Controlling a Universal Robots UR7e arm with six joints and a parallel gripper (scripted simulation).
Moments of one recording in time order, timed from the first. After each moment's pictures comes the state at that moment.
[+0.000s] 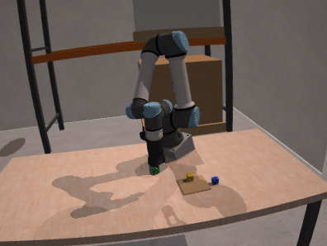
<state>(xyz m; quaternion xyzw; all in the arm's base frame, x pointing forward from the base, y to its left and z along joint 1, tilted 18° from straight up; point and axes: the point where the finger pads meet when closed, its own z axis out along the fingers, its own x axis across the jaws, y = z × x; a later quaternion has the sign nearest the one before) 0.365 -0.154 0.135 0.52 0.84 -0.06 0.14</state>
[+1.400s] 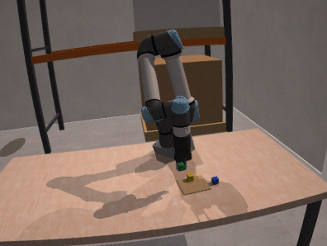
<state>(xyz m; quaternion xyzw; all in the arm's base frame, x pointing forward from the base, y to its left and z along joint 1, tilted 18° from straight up) 0.385 -0.029 0.114 0.64 0.75 -0.04 0.14</state>
